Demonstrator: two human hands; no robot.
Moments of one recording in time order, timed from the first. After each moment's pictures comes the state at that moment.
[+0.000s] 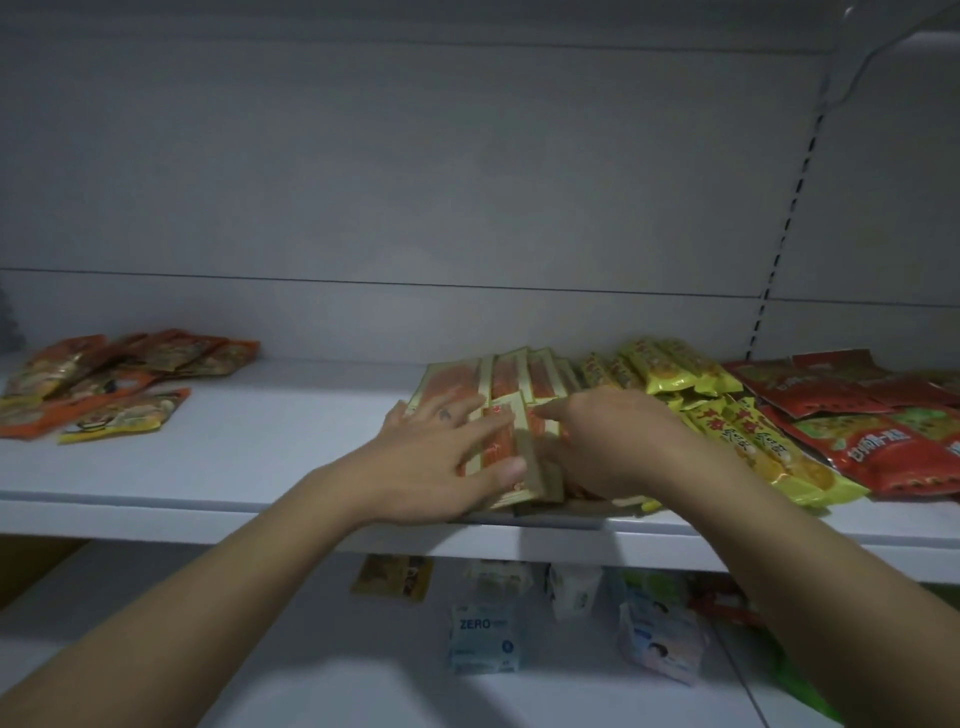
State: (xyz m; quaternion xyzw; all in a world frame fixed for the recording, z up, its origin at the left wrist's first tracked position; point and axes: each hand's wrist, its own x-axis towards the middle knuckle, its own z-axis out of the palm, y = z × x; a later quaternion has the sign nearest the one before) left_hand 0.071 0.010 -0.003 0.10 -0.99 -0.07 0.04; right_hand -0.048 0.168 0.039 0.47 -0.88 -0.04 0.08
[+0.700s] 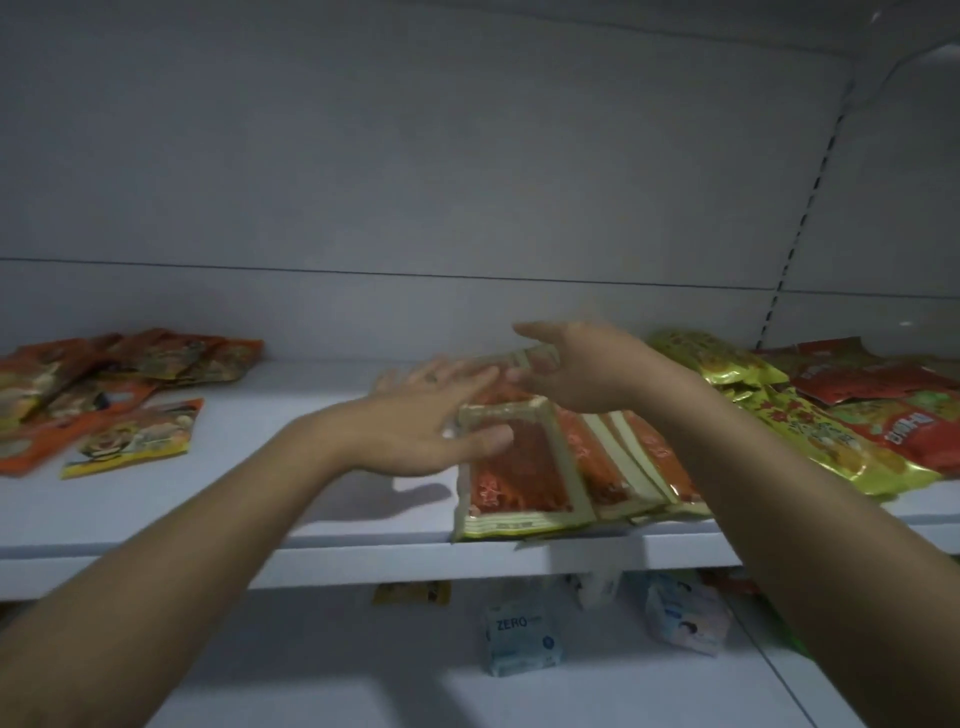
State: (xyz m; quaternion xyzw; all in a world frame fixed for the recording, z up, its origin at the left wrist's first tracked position) left_hand 0.091 -0.107 0.015 0.03 -1.00 -0.08 0.00; right_hand -0.028 0.058 0.065 0.42 -0.90 0.07 0.06
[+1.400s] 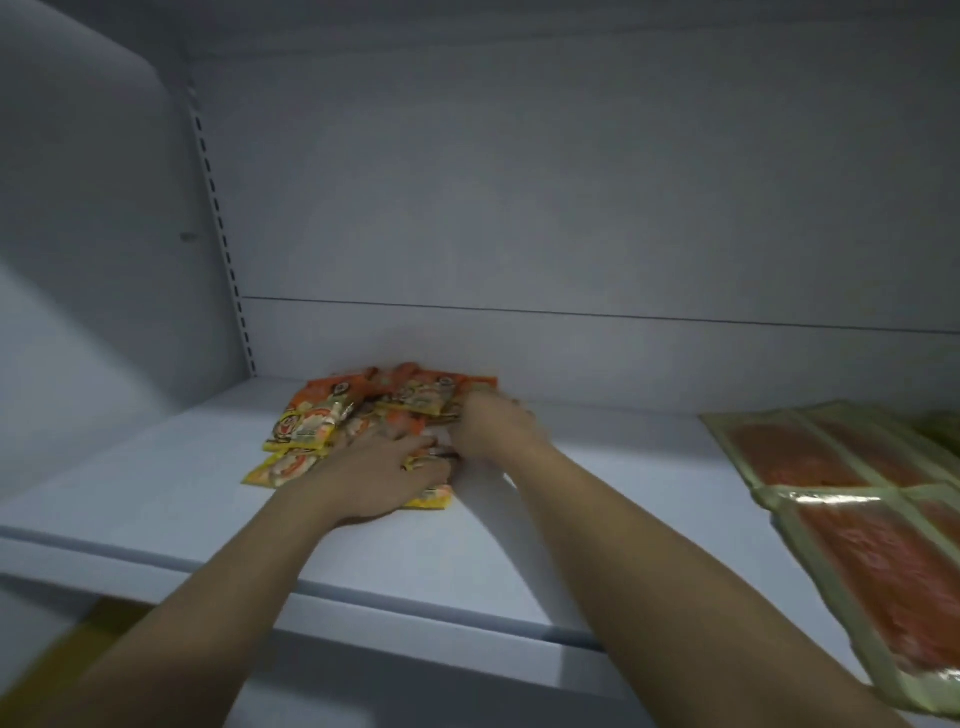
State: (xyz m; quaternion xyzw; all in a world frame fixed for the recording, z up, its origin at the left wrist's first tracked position) left_hand 0.231 -0.366 -0.031 0.31 -0.94 -0.11 0.02; right_hand 0.093 -0.288 -0.005 0.45 -0.88 0.17 -0.04
